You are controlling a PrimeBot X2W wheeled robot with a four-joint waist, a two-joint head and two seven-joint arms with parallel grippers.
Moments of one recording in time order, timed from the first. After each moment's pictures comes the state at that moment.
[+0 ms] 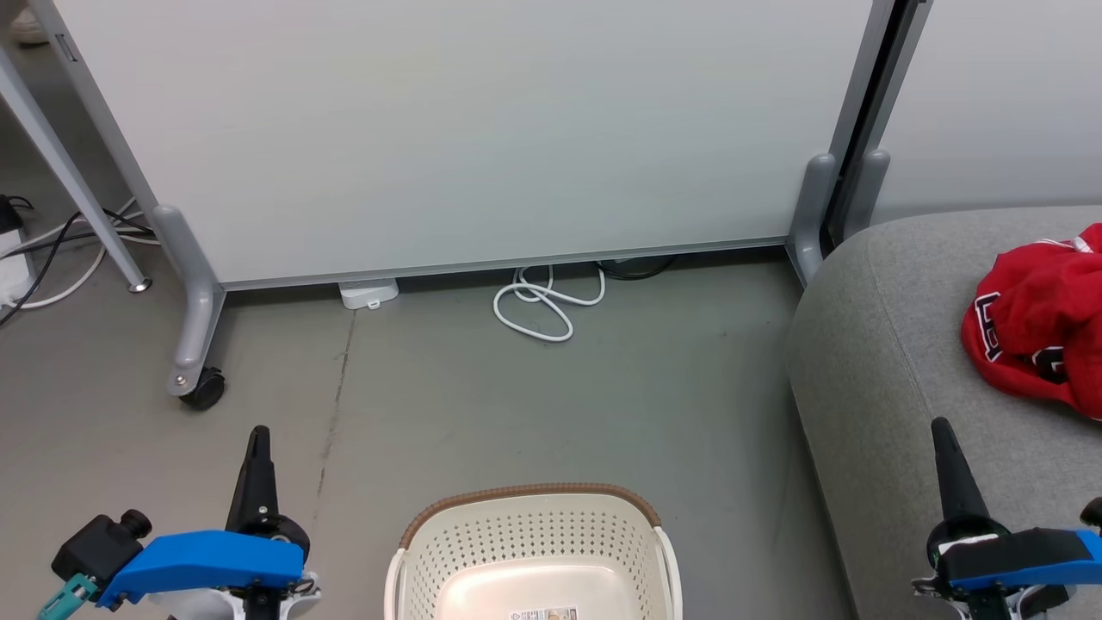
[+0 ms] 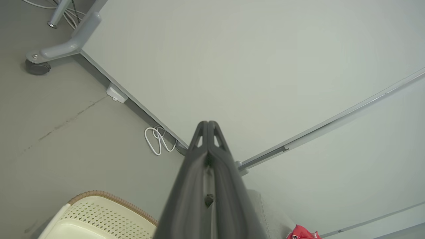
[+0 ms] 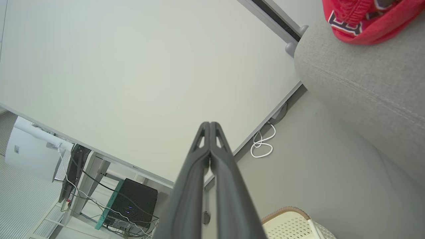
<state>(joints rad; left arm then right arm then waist) -0.06 0.06 0.03 0.27 -0.99 -0.11 -0.04 -0.03 -0.08 -0.10 0.22 1.03 0.13 -0.04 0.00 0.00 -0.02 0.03</state>
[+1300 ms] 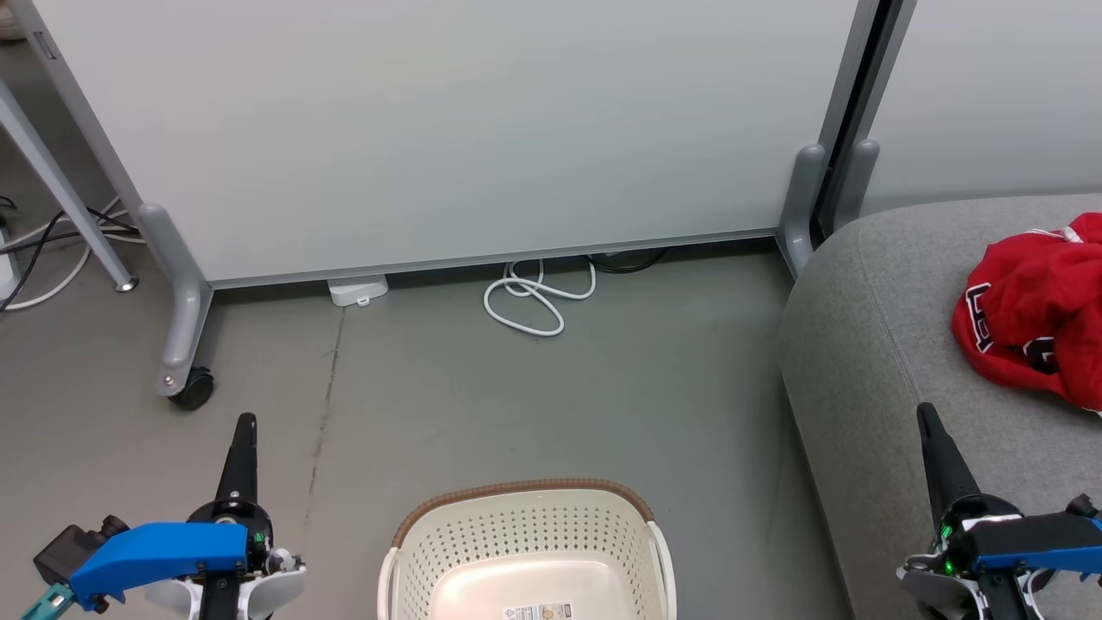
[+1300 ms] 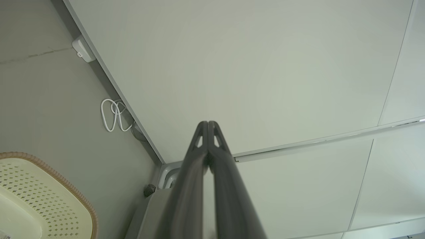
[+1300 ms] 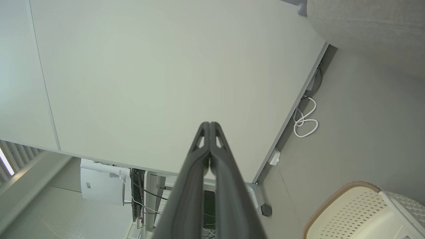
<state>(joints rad) -0.08 0.05 0.08 0.26 -1.37 -0.12 0.06 -0.08 -0.06 -0.11 0.24 1.39 0.13 0.06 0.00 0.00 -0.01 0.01</state>
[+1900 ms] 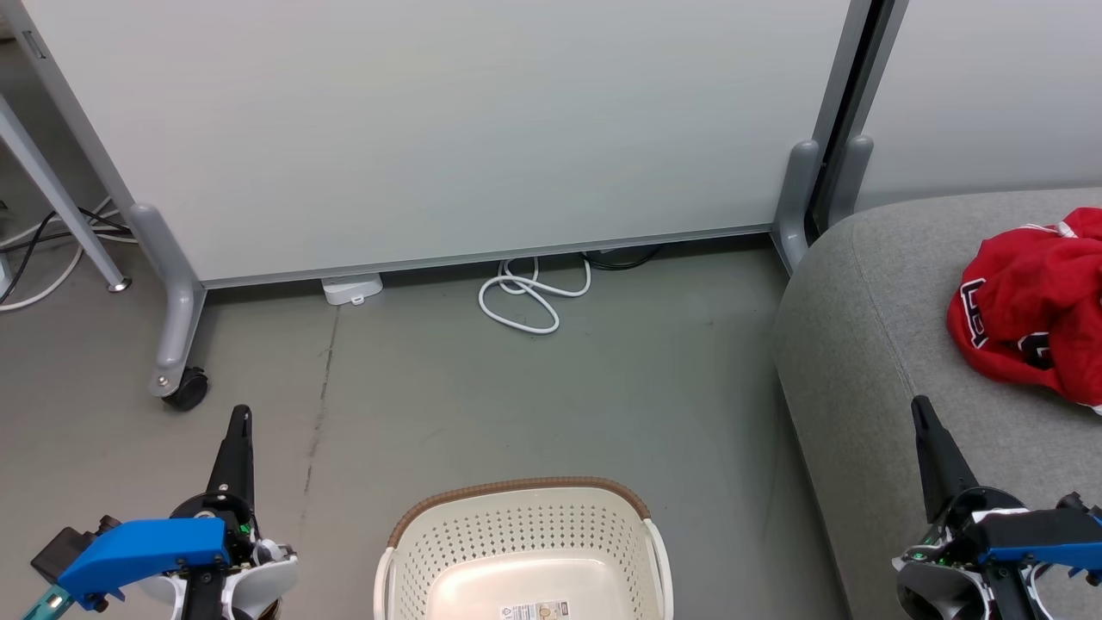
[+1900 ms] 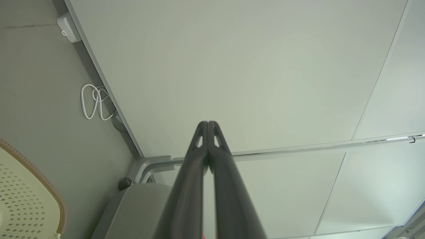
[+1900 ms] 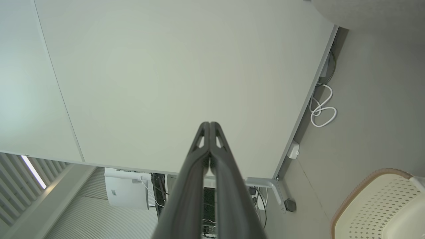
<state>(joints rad) -0.10 0.05 0.10 0.25 -1.51 -0.12 0.09 -0.09 -0.06 -0.11 0.24 1.52 0.13 0.09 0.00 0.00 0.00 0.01</state>
